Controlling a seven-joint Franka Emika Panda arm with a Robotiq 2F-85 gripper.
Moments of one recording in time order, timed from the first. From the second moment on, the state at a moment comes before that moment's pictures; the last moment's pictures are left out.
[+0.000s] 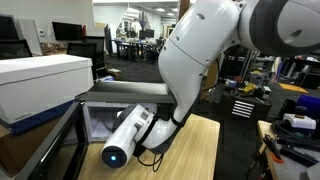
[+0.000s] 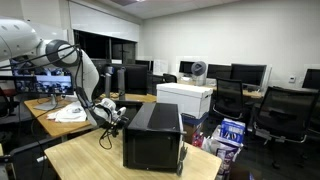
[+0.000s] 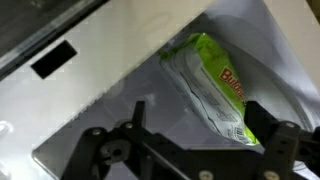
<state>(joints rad) 0.27 1.17 -0.06 -1.47 -1.56 2.01 1.71</state>
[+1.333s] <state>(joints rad) 0.24 1.46 -0.06 -1.01 -1.62 2.05 1.61</state>
